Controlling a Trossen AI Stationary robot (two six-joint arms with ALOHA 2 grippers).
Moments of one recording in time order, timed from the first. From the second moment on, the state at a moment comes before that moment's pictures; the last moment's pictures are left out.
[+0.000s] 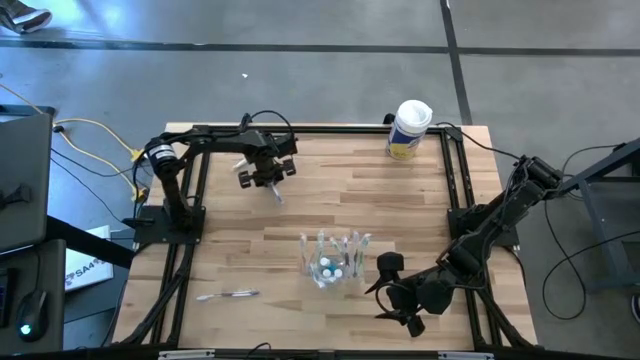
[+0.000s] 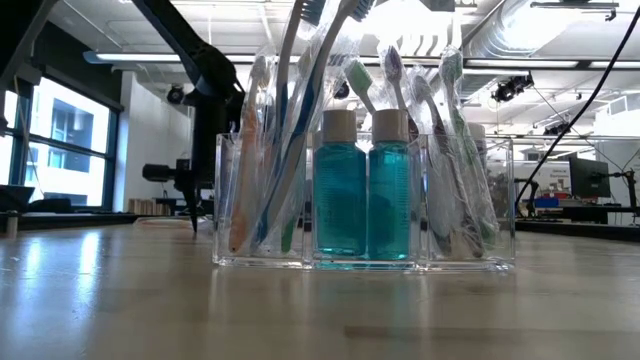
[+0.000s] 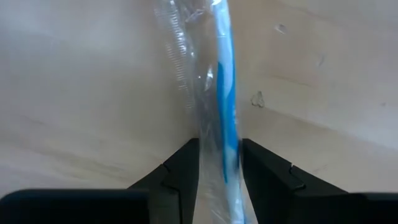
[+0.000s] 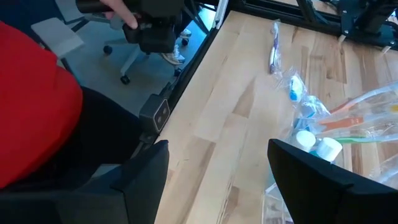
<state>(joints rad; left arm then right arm) 0.55 1.81 1.11 -0.81 0.02 -1.36 0.77 1.43 1.07 -0.24 0.34 0.21</state>
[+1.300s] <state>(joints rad) 0.53 1.86 1.18 -0.92 -0.11 -0.87 0.80 1.43 1.07 -0.25 0.34 0.24</state>
